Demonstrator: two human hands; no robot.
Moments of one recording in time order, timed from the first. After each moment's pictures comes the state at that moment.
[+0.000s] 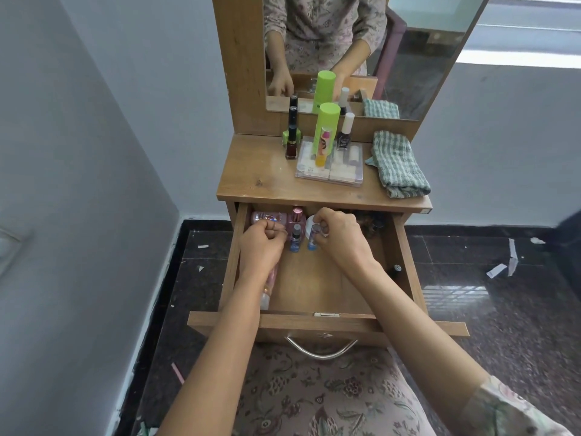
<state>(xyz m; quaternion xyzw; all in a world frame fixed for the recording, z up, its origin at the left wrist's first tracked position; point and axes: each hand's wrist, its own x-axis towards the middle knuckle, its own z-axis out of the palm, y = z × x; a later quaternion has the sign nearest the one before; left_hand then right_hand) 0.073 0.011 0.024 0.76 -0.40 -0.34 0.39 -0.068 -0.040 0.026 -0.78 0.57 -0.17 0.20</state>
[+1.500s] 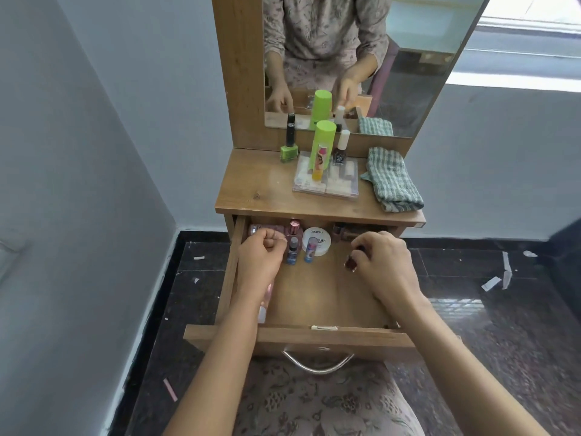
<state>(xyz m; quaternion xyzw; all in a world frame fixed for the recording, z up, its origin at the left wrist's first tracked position) 0.071 0.015 0.028 0.74 -0.42 -0.32 0.42 -0.120 -0.006 0.064 -0.72 0.65 -0.19 0.15</state>
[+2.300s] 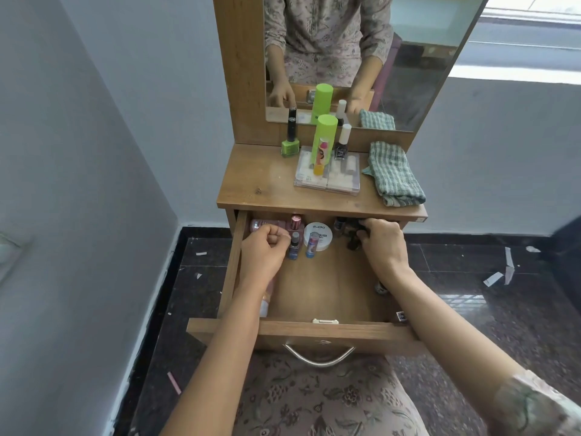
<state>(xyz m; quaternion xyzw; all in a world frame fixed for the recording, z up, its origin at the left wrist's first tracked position) 0.071 0.017 0.030 0.73 -0.44 -0.32 0.40 -0.128 -0.058 0.020 -0.72 0.67 -0.19 0.10</state>
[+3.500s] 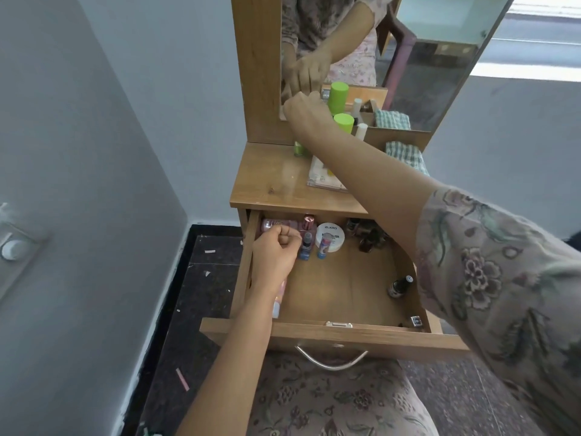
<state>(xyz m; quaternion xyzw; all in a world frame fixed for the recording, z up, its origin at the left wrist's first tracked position) 0.071 0.018 0.032 0.73 -0.43 -0.33 0.41 0.048 -0.185 0.140 -0.87 0.46 -0.06 -0.18</state>
